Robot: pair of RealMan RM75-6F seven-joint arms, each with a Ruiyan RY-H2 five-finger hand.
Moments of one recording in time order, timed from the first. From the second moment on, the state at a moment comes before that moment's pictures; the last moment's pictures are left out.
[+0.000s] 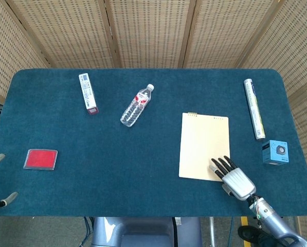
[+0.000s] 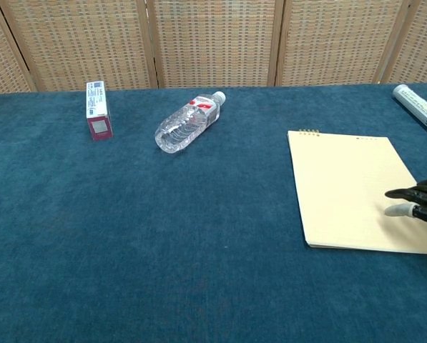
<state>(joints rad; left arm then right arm) 0.04 -0.92 0.02 -1.86 1.61 1.60 -0.04 0.34 -1.49 -0.09 -1.02 -1.82 1.24 -0.01</state>
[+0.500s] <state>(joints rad) 0.04 -0.92 0.02 -1.87 1.60 1.60 -0.03 0.34 -1.57 -0.09 -0.88 -1.79 1.27 0.01</state>
